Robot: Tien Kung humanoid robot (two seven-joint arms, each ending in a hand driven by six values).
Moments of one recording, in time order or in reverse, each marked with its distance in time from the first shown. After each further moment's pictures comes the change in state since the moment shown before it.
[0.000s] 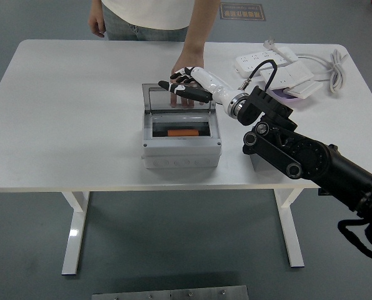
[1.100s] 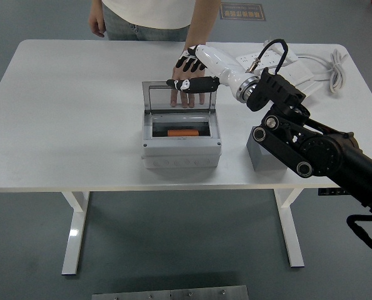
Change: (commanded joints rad) left arm 0.013 -0.002 0.004 -0.001 -0.012 0.000 0.004; right arm 0.003 -0.032 0.088 0.054 -0.183 -0.023 0.028
